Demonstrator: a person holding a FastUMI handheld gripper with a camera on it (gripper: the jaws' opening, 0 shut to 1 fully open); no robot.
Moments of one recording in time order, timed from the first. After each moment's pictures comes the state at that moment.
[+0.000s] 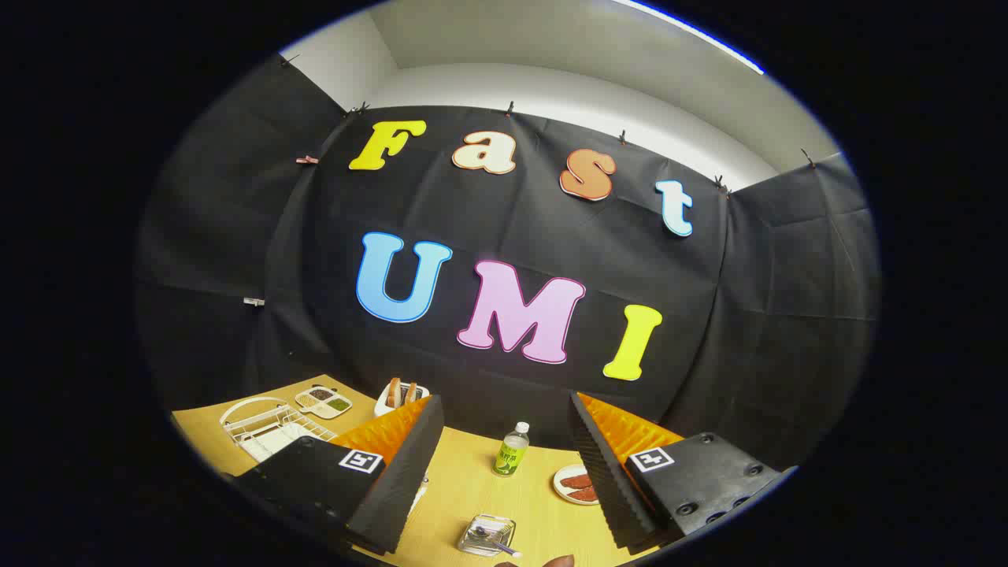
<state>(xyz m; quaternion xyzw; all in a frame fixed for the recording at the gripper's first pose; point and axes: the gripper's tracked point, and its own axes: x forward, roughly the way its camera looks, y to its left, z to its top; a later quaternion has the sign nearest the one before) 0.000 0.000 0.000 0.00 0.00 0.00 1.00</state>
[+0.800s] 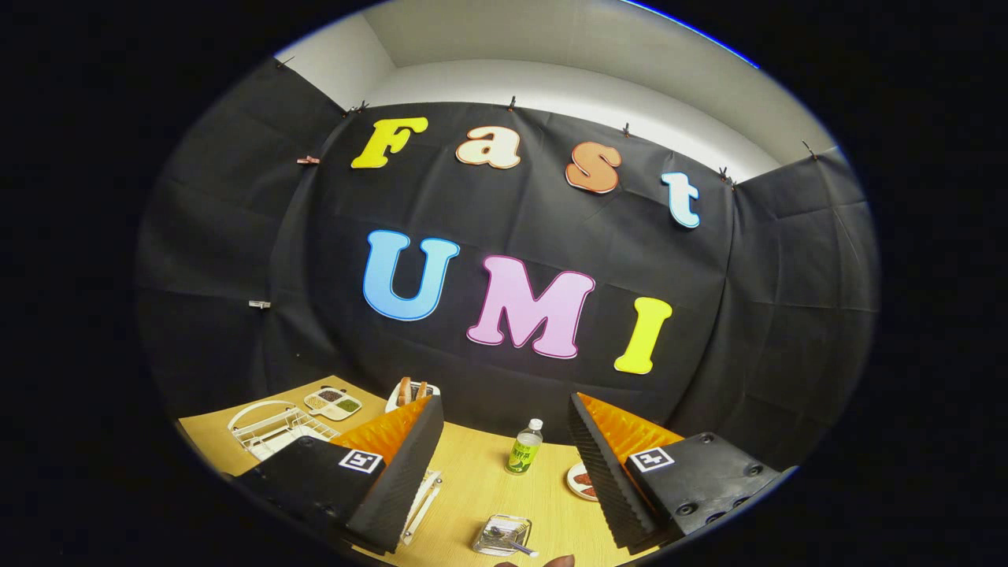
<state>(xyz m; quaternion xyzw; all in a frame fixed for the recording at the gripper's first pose) 0.007 0.020 -0.002 0.01 0.01 0.01 1.00</state>
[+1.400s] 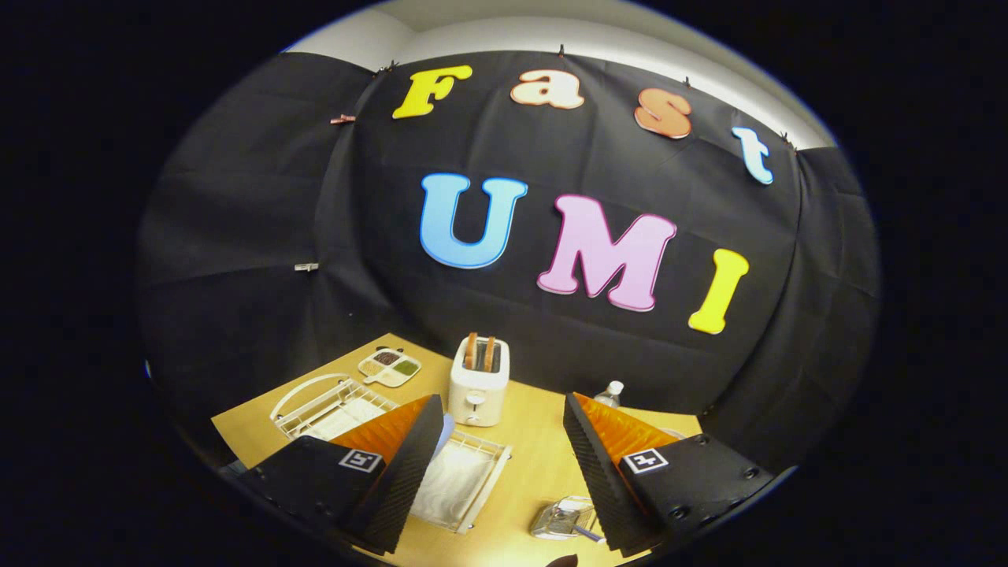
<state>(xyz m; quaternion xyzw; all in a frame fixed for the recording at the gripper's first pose) 0.047 0.134 -0.050 0.03 0.15 0.12 0.98</state>
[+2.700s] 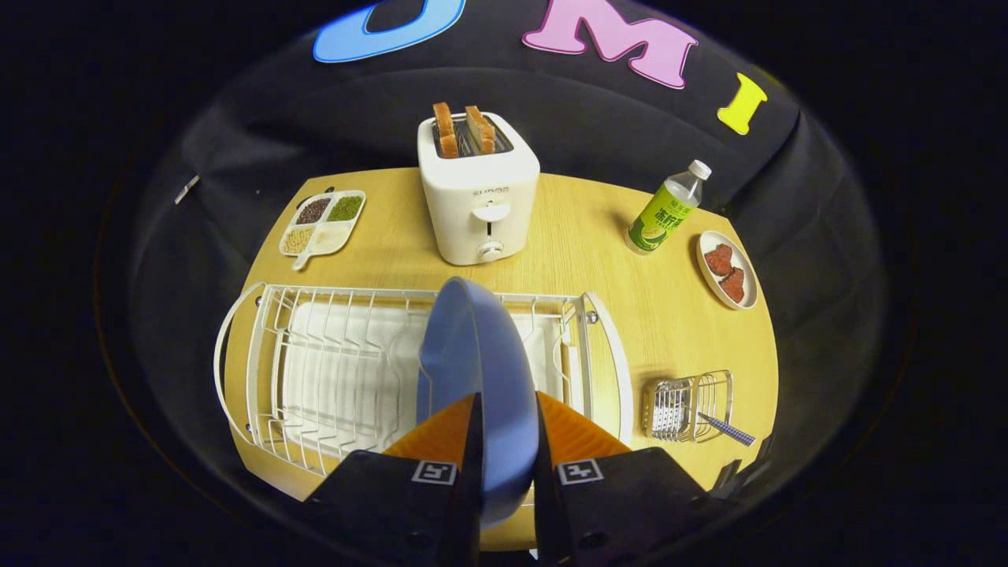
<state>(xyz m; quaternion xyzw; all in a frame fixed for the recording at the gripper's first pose) 0.094 0.256 -0.253 0.07 0.55 0.00 0.83</state>
